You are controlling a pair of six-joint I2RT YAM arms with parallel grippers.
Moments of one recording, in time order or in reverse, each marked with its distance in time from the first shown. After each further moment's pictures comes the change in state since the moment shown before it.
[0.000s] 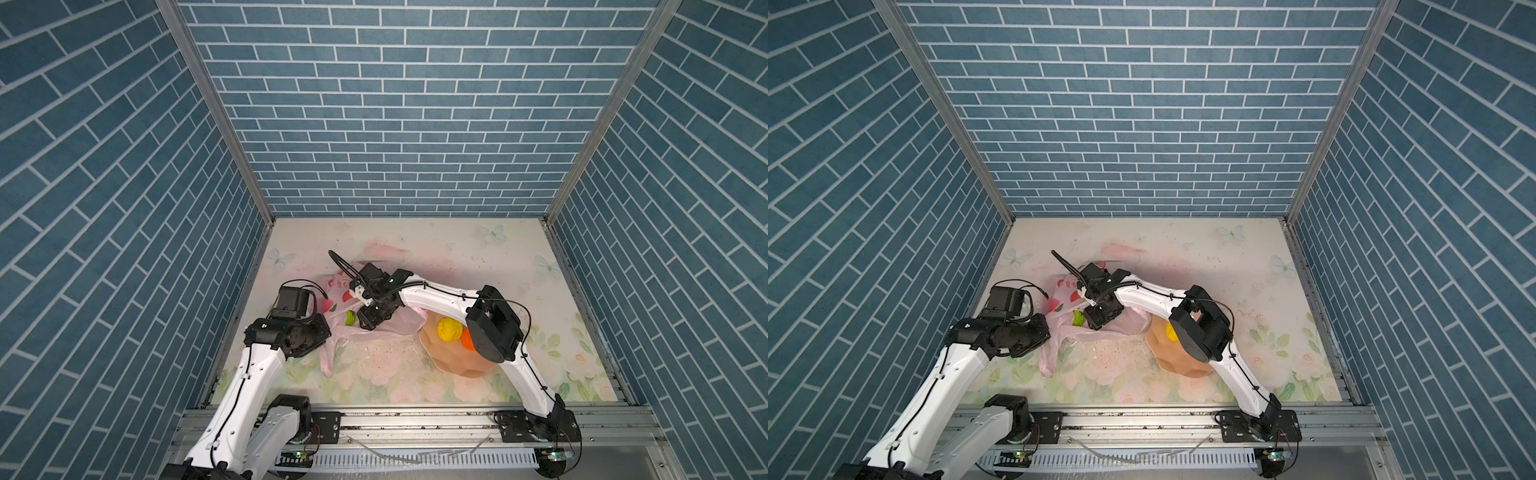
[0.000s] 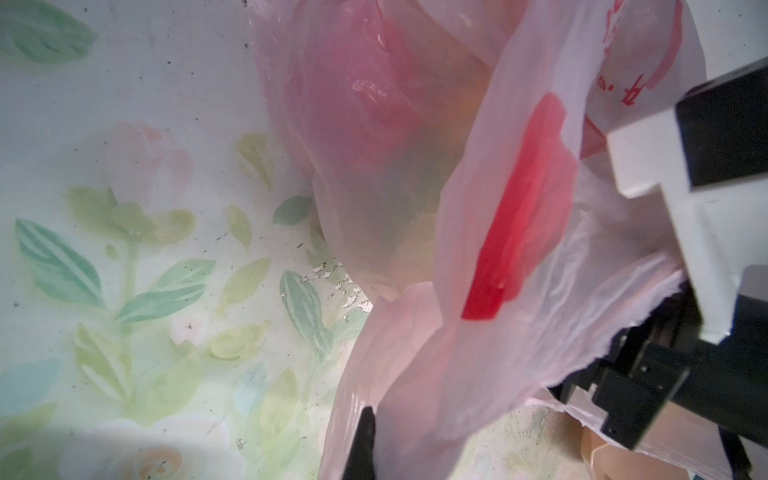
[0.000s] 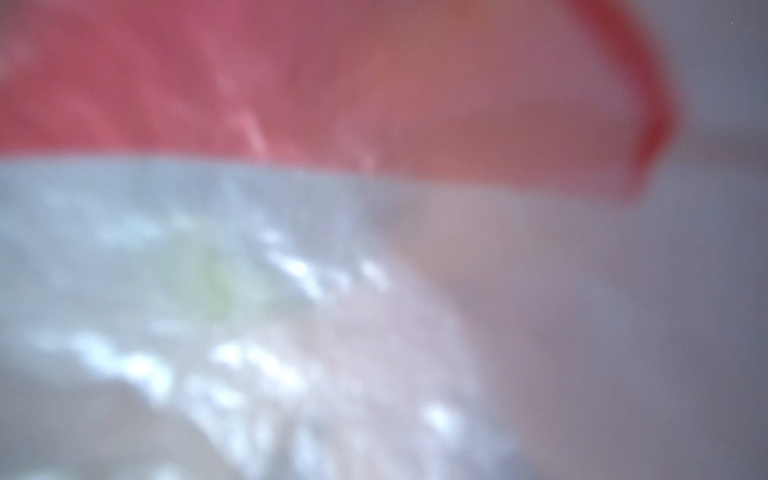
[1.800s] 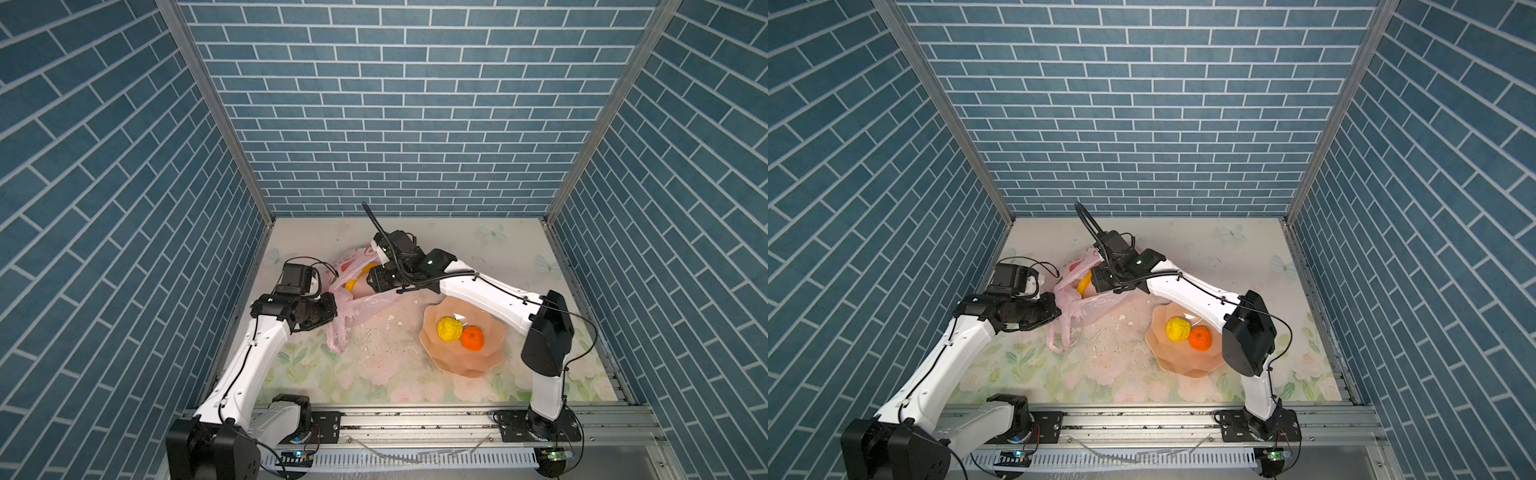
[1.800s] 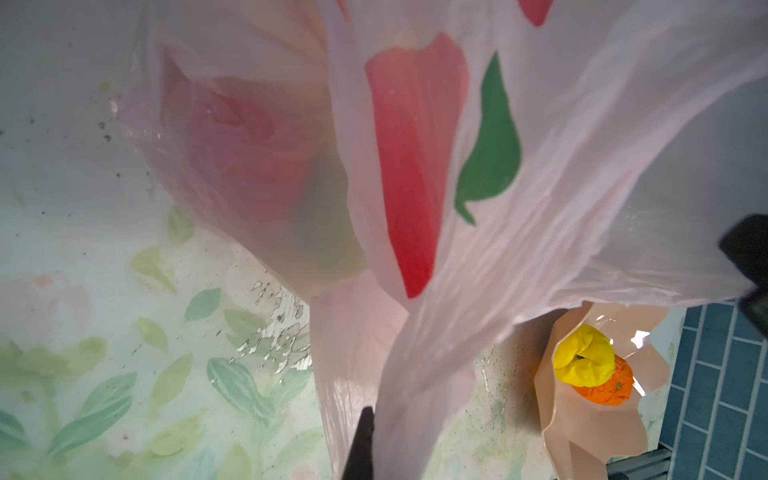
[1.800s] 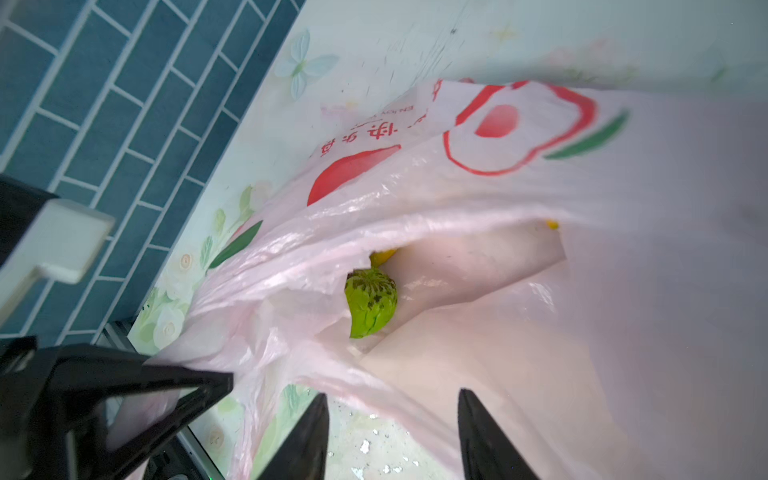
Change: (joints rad) left arm 0.000 0.176 0.134 0.100 0.103 0.153; right arm -0.055 -0.296 -0.084 0.138 0.133 0.222
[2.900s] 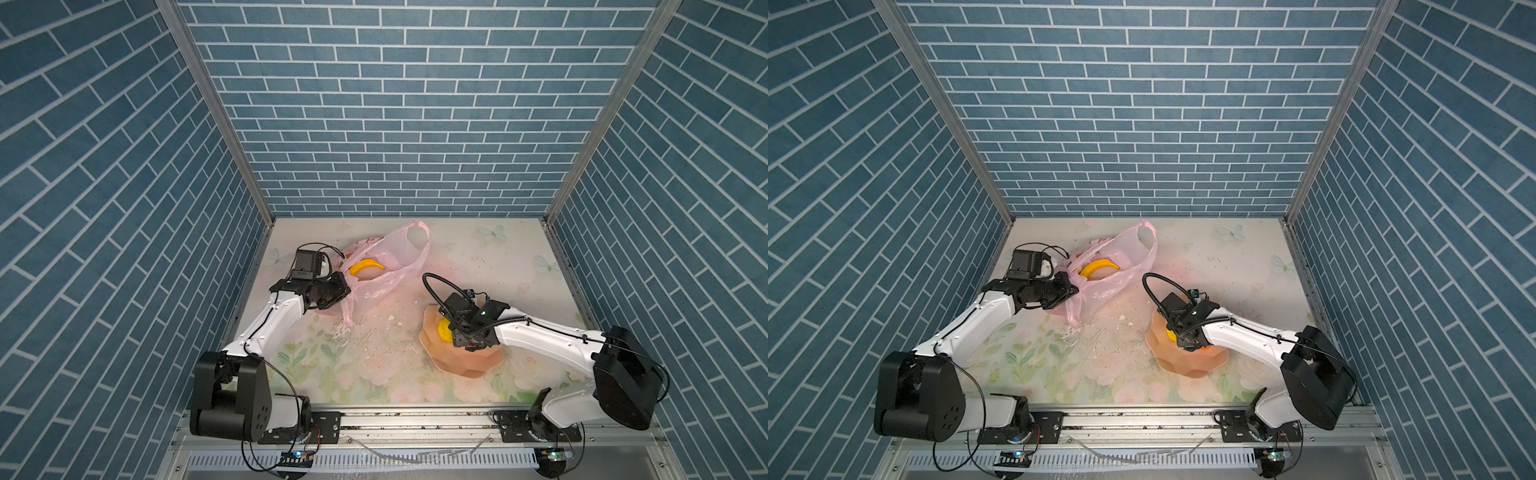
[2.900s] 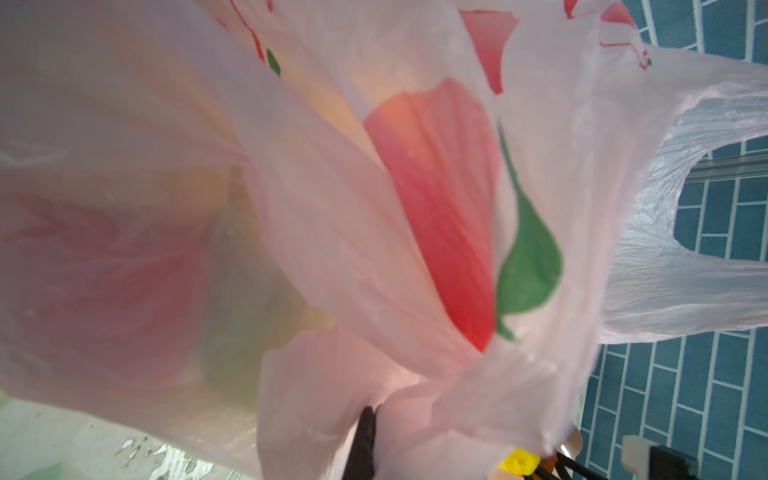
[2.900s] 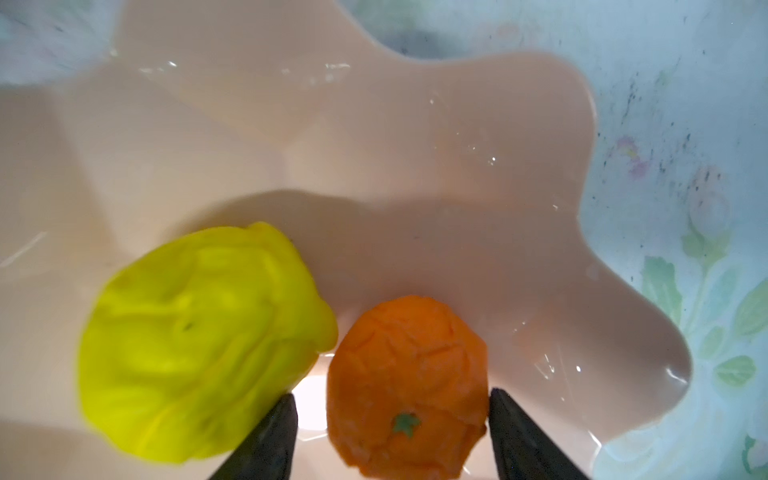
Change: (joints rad) left arm -0.005 0.295 0.037 0.400 0.119 -0.151; right arm -0.066 -0.563 -0.909 -0.212 0.449 0.334
